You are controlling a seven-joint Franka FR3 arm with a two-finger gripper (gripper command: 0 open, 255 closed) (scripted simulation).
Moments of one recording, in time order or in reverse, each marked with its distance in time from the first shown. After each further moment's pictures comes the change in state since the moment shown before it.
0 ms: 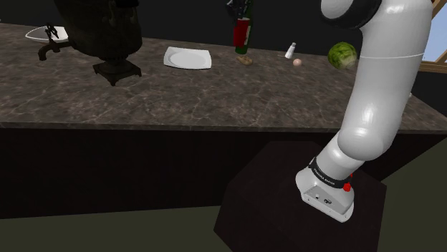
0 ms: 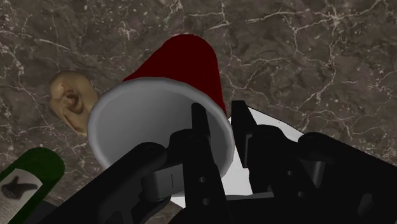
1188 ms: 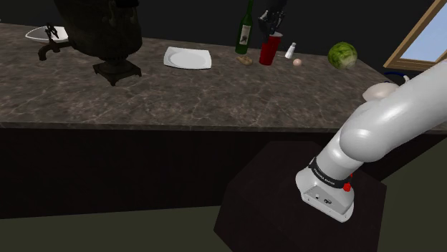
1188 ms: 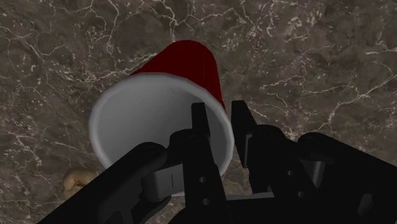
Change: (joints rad) arm 0.052 -0.728 0.043 -0.880 -0.100 0.147 0.111
